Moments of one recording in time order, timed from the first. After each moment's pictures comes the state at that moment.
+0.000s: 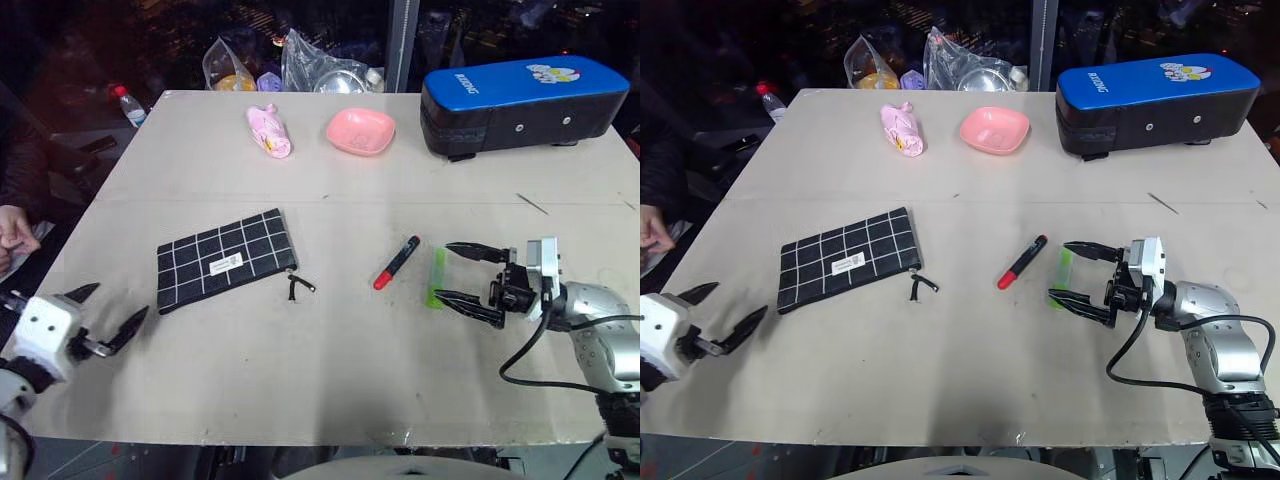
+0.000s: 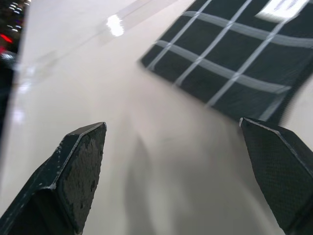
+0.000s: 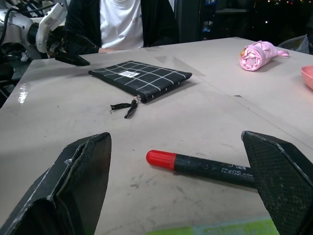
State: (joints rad) left arm 0.25 0.83 0.58 0.39 -0.29 -0.33 -0.84; right arm -0.13 -0.57 -0.09 -0.10 0.55 0.10 1.21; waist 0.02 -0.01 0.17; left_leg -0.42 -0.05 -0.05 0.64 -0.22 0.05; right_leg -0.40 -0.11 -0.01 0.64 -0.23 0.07
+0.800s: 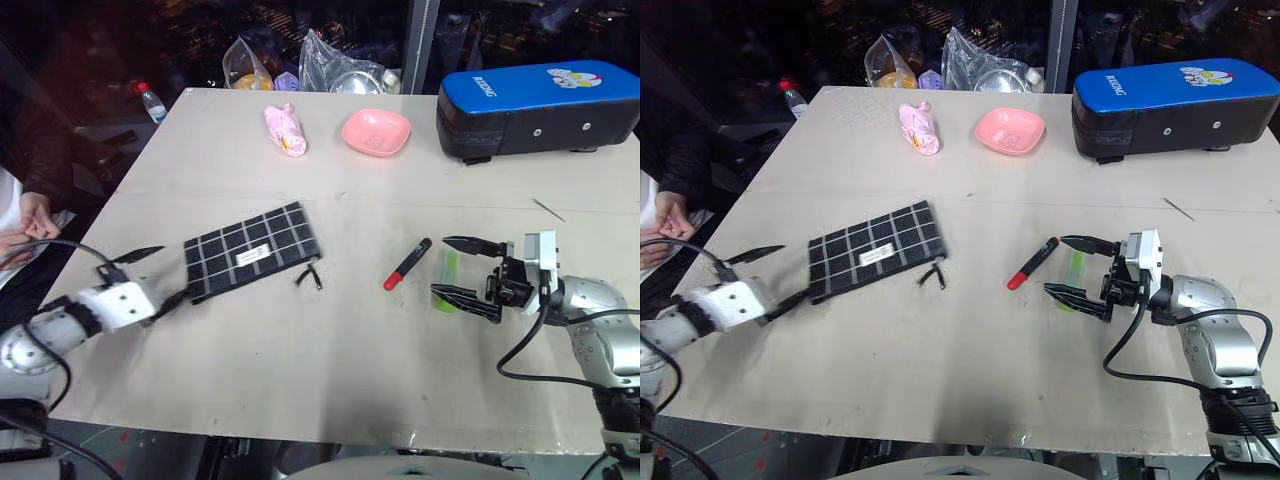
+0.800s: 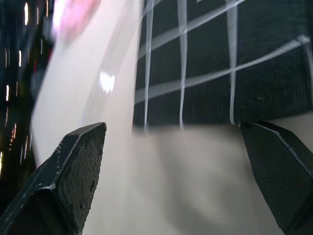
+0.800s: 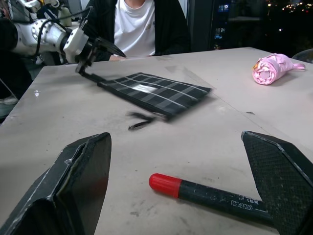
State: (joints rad) left arm -0.16 0.93 0.13 0.76 0.10 -1.05 -0.70; right arm -0.15 -0.57 -0.09 -0.11 0.56 0.12 1.21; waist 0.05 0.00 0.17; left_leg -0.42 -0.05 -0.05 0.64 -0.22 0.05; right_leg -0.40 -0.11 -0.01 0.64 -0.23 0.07
